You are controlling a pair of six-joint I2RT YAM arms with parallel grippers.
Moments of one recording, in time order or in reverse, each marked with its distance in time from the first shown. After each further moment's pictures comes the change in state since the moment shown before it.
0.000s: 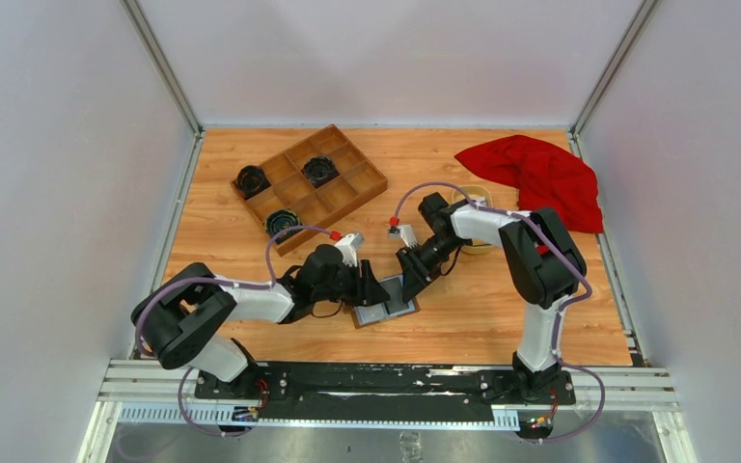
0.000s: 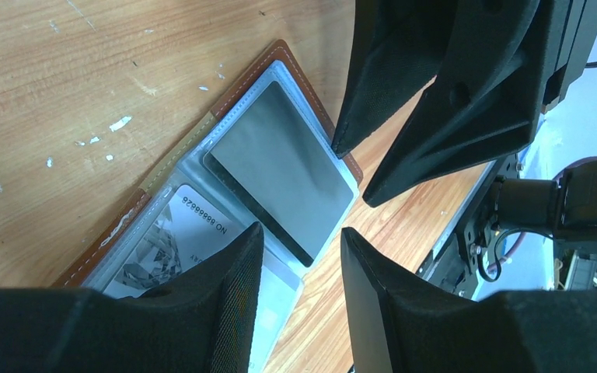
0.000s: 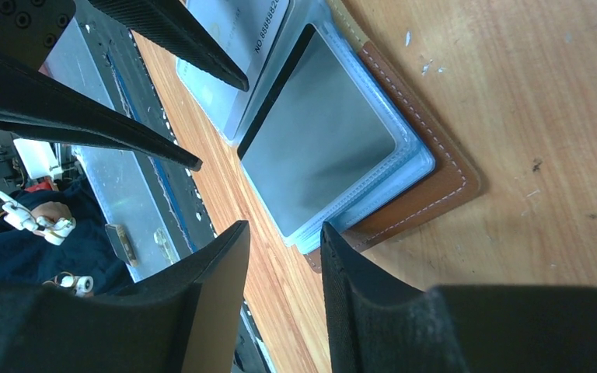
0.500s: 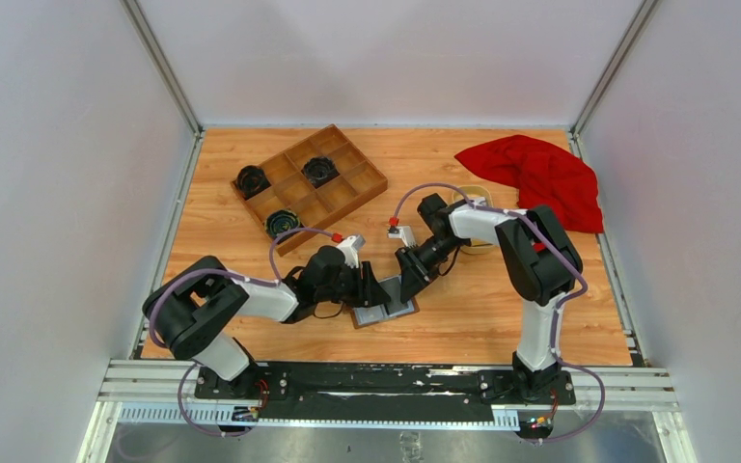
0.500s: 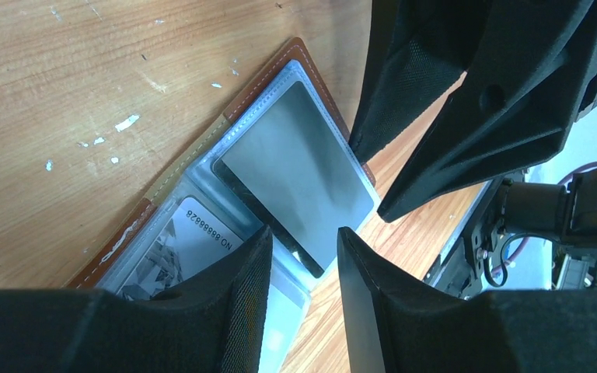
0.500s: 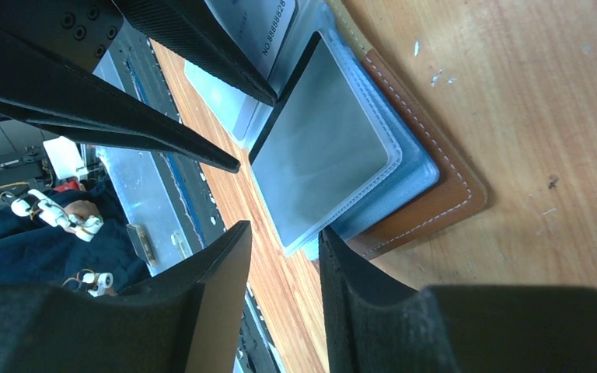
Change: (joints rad) left arm 0.000 0.073 -0.002 0.058 0.006 -0.019; right arm -0.001 0.027 0.009 -0.001 -0.038 0.023
